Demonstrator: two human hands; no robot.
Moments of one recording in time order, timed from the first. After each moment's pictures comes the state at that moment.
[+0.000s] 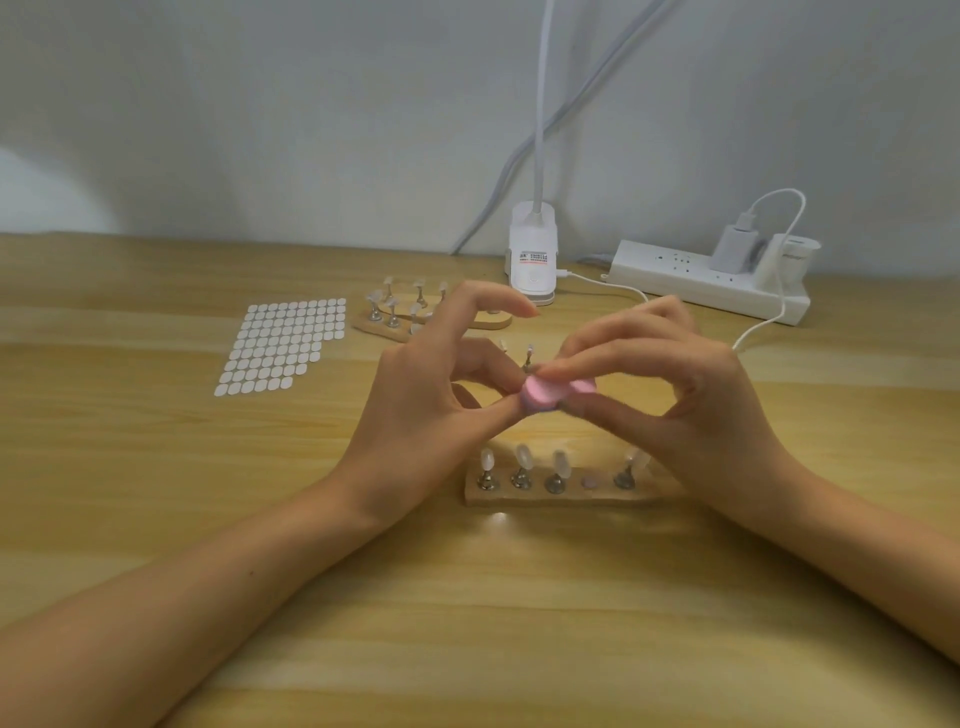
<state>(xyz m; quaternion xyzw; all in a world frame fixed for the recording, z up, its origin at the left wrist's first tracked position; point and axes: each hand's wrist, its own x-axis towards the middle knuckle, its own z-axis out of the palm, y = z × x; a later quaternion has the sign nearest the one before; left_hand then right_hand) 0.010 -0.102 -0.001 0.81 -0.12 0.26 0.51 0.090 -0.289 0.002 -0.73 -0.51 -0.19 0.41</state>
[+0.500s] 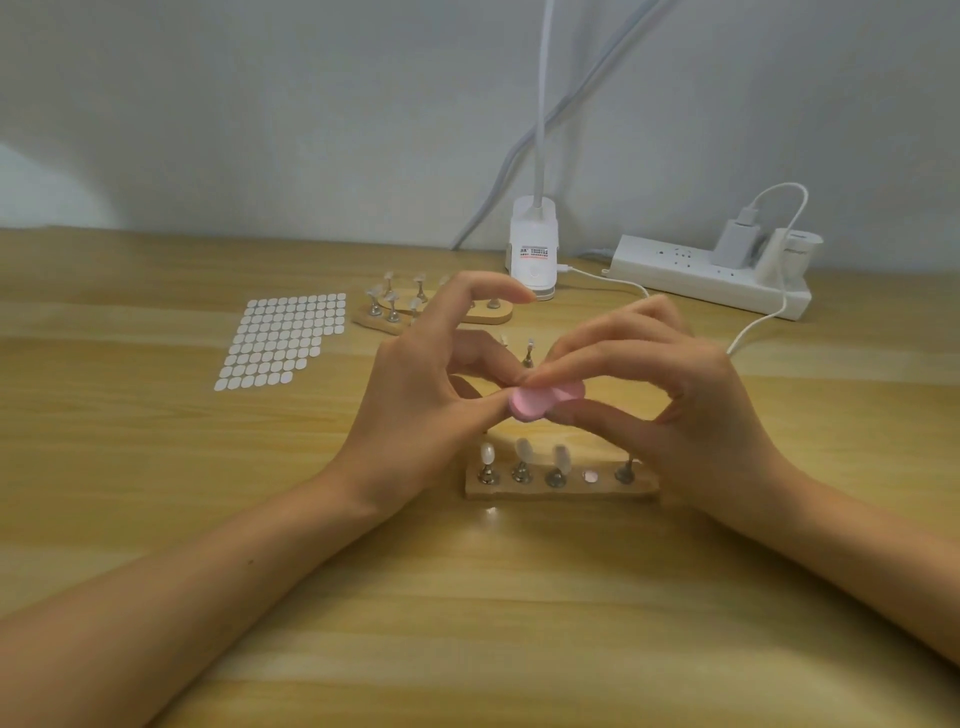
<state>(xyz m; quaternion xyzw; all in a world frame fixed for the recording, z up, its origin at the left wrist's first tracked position) 0.011 -0.102 0.001 0.80 -0.11 0.24 0.54 0.086 -0.286 0.002 -0.74 -0.51 -0.19 0.40</state>
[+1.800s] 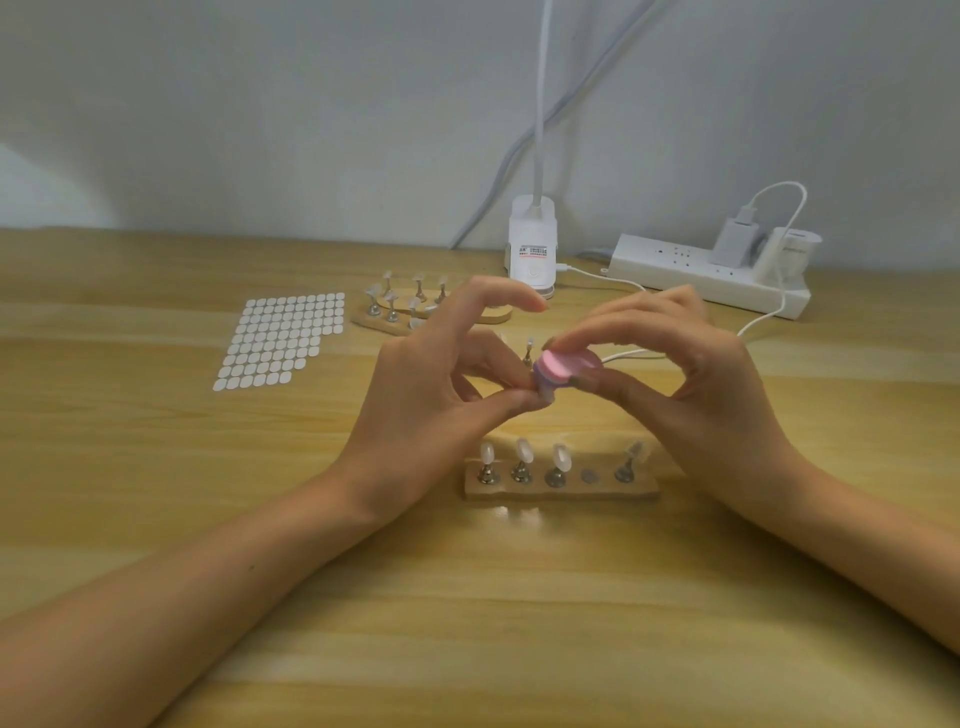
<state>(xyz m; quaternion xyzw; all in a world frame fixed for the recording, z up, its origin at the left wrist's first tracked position) 0.008 -0.104 0.001 0.81 -0.12 0.26 0.51 0.084 -0.288 0.005 -0.75 -0.49 -0.20 0.41</state>
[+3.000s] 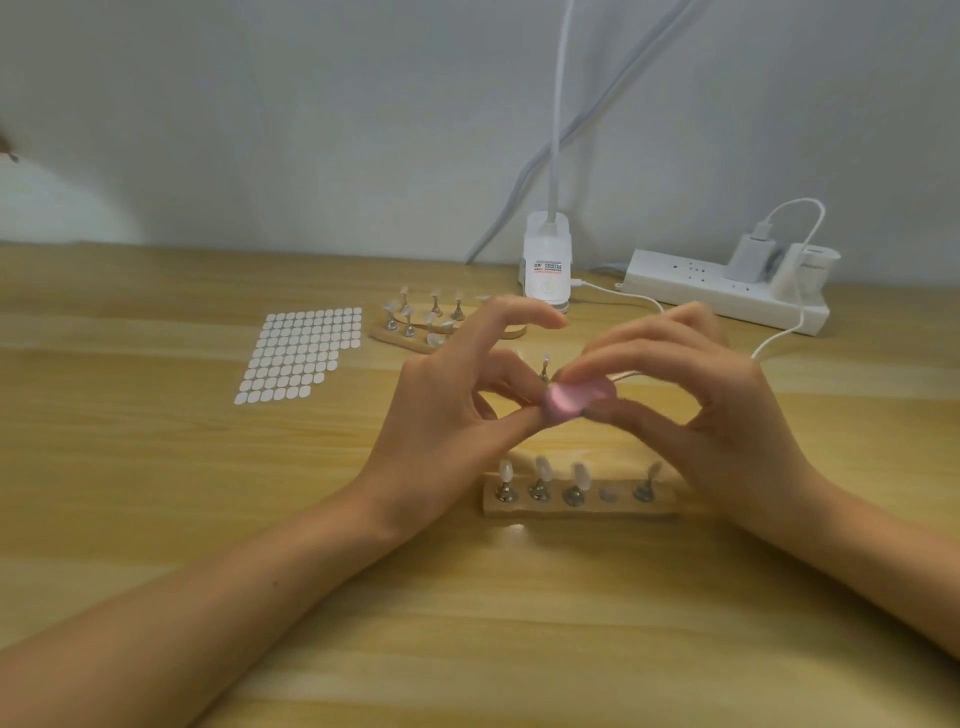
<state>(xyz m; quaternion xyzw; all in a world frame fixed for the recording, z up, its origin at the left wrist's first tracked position) 0.010 -0.102 0.001 0.81 -0.13 0.27 0.51 0.089 -0.289 0.004 -0.74 -0.51 -0.21 0.38</state>
